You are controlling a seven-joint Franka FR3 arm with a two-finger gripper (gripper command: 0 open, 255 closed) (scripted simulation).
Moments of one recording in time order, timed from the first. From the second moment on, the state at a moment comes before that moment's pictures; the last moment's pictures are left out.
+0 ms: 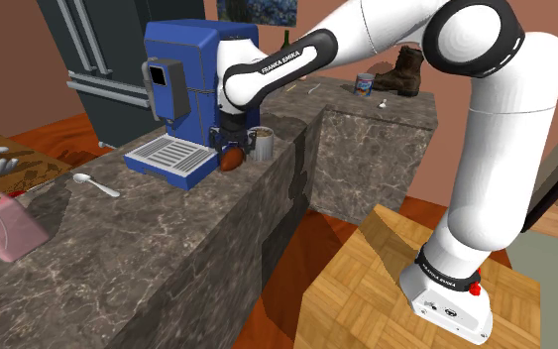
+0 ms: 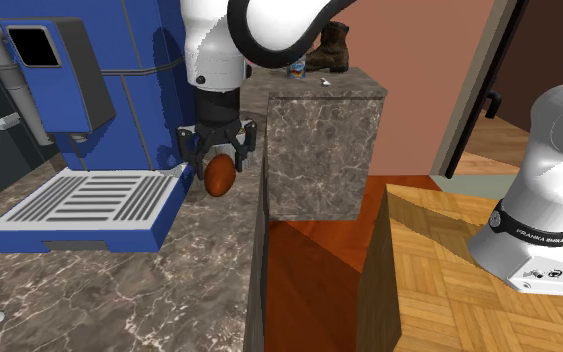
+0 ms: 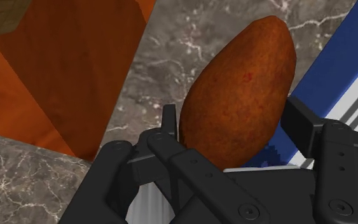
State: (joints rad) arm -0.05 0.29 0.31 -1.82 -0.07 2.19 1.07
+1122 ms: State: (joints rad) arm -0.06 0.23 0.32 -1.68 -0.05 1.98 1.05
